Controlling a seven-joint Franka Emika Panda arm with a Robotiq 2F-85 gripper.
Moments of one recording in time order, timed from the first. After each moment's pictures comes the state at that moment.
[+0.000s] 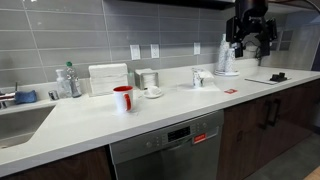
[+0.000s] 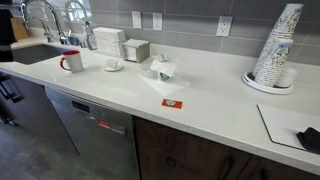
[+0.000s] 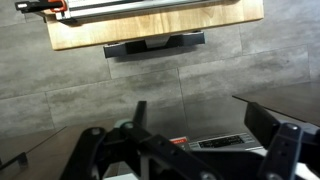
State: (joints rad) arm -0.02 -0.69 -0.01 -2.48 0.04 1.57 0.12
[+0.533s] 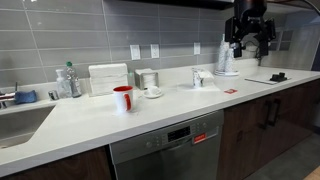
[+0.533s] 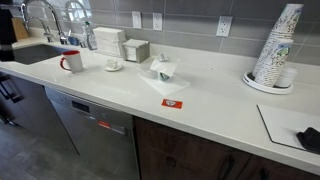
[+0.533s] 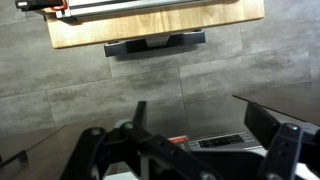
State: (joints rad) arm -0.02 -0.69 0.00 -2.48 0.04 1.58 0.12
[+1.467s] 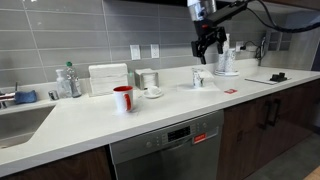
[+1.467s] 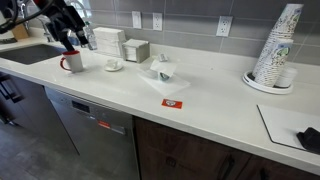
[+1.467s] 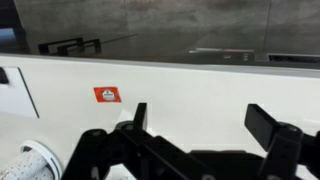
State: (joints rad) arm -0.03 -0.34 0.18 -2.31 -0.41 1.99 0.30
